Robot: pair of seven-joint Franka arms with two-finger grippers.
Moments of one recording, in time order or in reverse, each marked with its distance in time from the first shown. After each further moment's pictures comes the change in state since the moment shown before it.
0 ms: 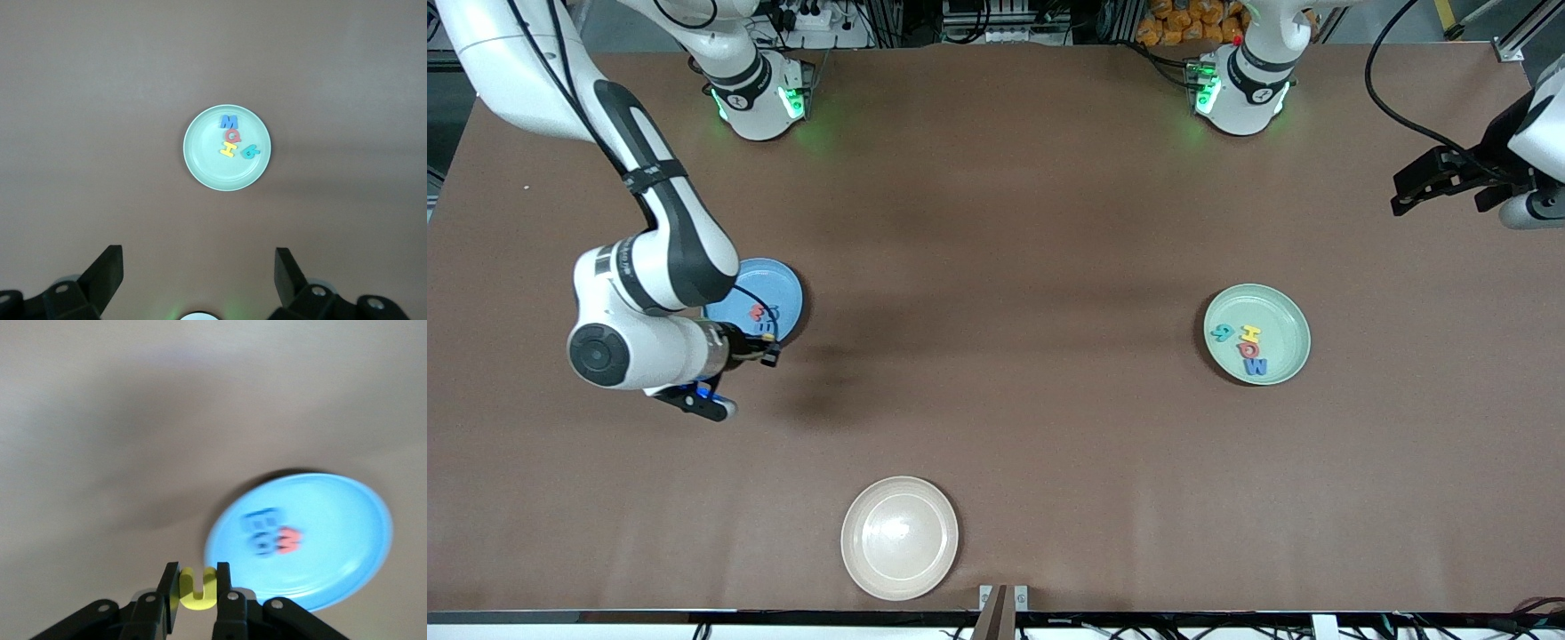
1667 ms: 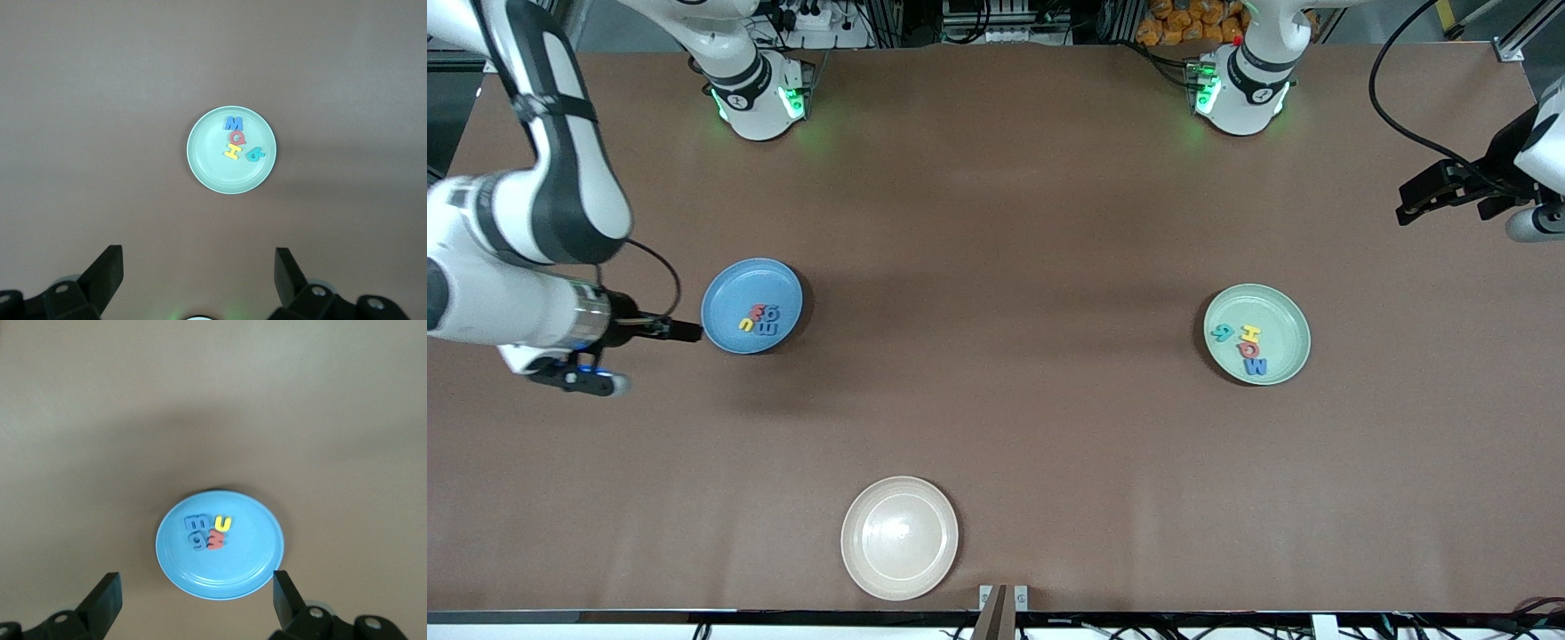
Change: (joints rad) left arm -0.026 -0.001 0.033 -0.031 0.000 0.033 0.004; right arm 0.006 -0.191 -0.143 0.111 0.048 -0.124 -0.237
